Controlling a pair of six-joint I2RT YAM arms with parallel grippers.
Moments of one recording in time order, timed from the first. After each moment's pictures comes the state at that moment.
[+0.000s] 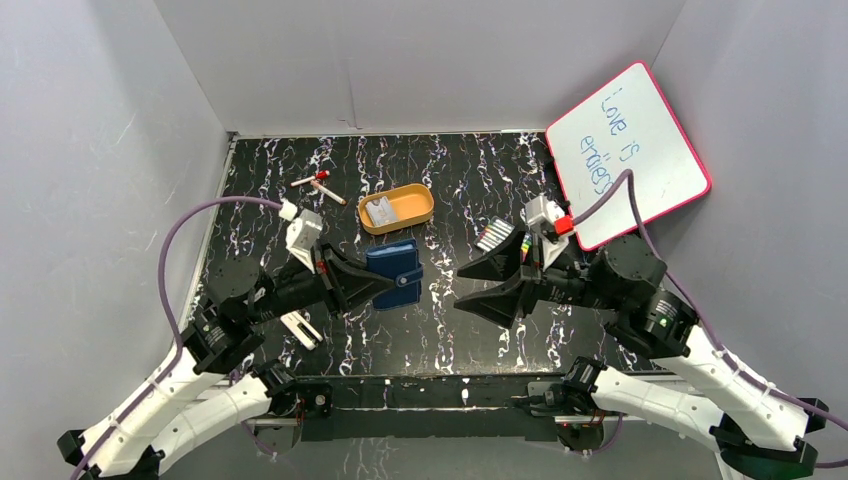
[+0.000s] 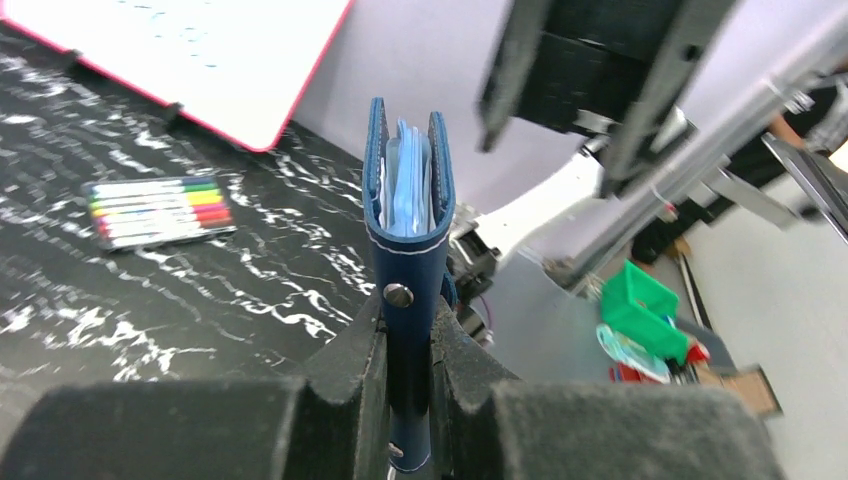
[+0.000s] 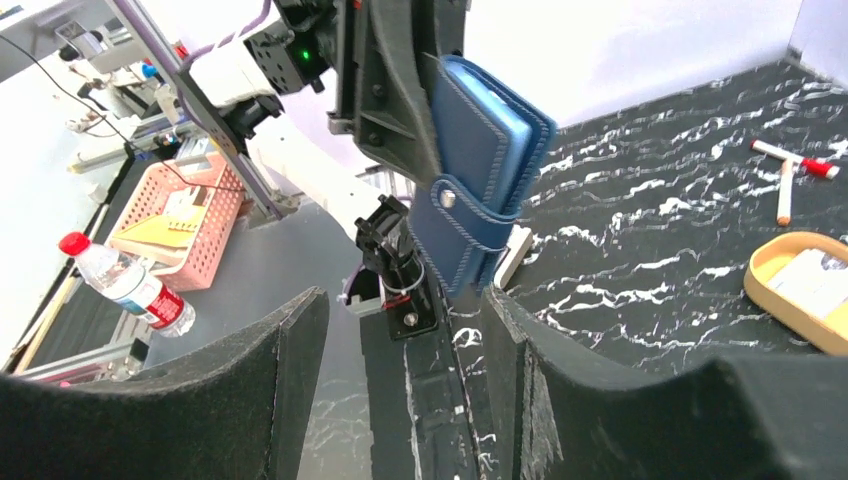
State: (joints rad) left arm -0.82 0.58 0.85 -0.19 0.36 -0.52; right arm 1.00 0.70 1.05 -0.26 -0.46 0.32
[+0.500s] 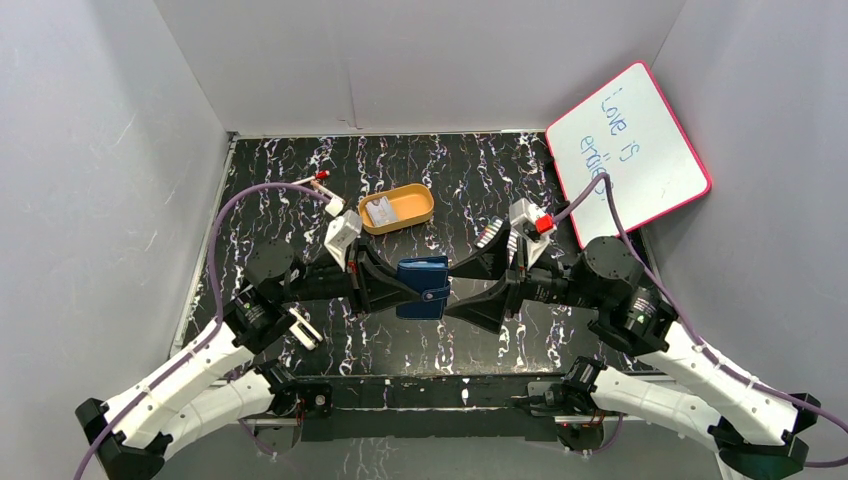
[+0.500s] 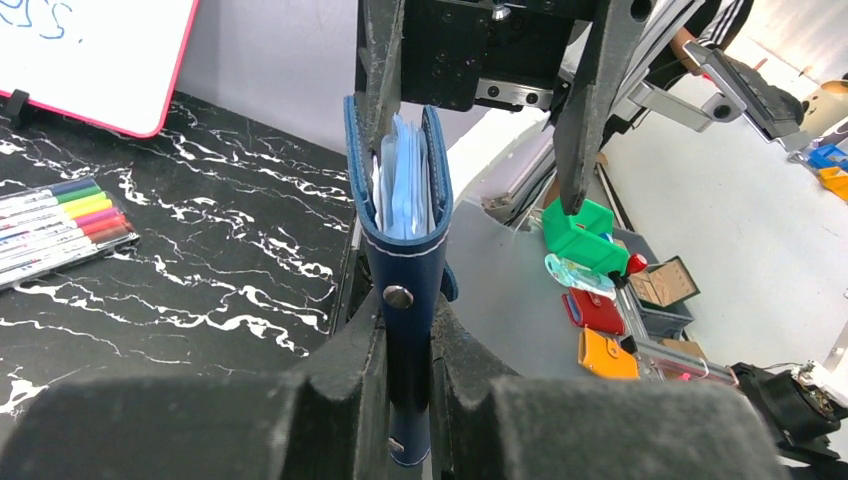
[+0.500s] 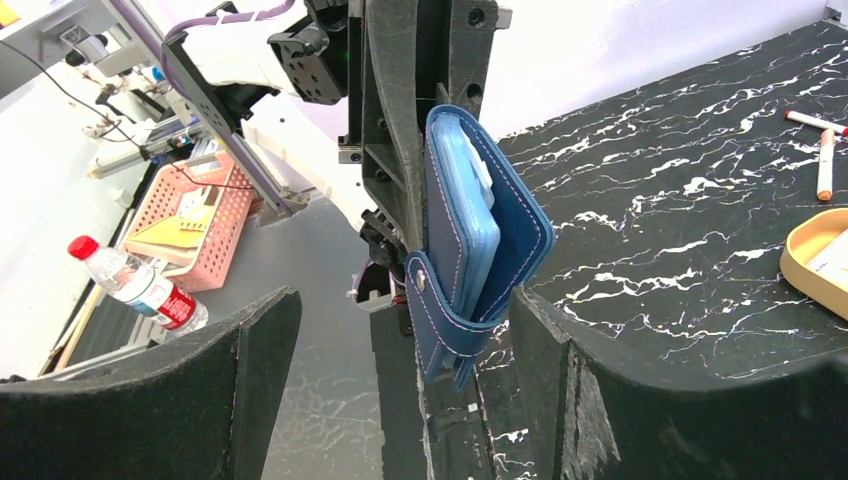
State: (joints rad) left arm -0.81 0.76 0.78 0.09 0.71 -0.51; right arm 0.99 0.71 0.94 -0.16 -0.49 0.37
